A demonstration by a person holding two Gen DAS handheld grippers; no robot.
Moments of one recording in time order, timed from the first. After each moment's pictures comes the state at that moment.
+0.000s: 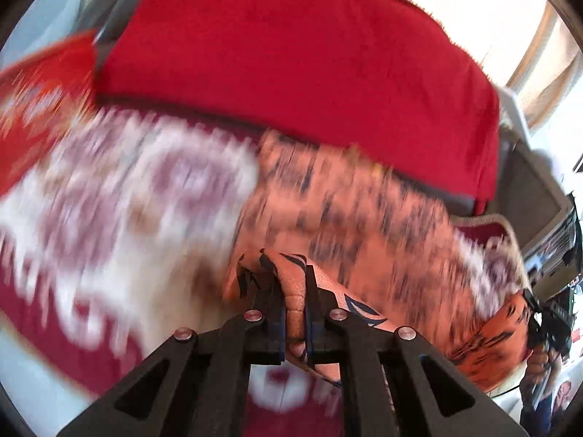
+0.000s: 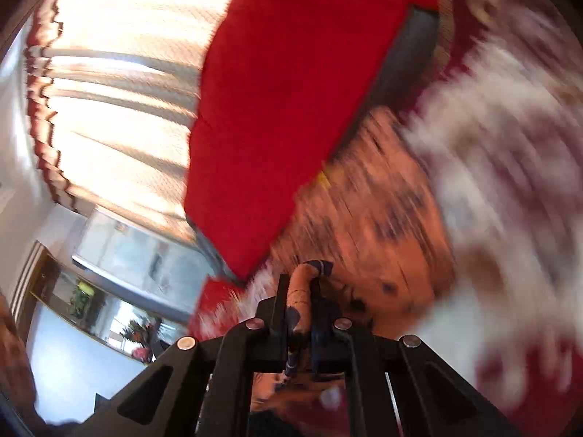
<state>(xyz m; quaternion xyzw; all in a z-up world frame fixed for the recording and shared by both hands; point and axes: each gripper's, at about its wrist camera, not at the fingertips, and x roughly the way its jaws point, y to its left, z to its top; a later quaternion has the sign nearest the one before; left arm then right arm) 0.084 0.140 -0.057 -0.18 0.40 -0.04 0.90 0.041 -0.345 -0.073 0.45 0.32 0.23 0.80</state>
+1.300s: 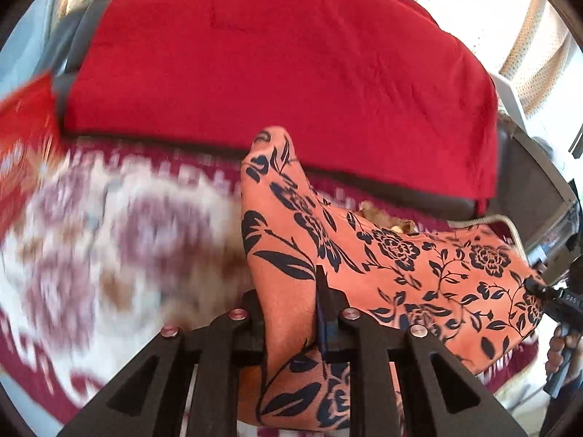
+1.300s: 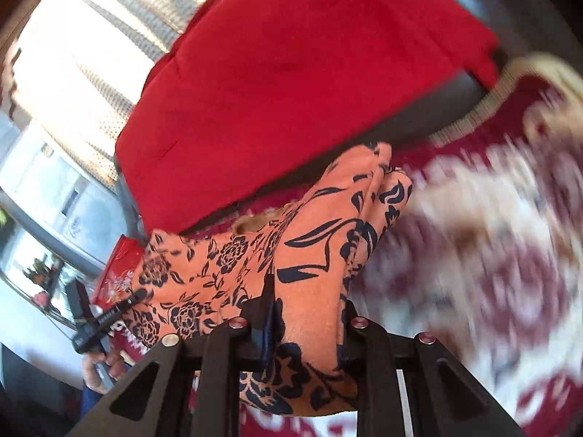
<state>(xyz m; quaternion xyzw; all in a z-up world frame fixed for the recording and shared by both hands) 0.115 0.131 -0.049 -0.15 0.43 -0.07 0.89 0.057 -0.290 -0.037 0.25 0.44 0.13 0.85</state>
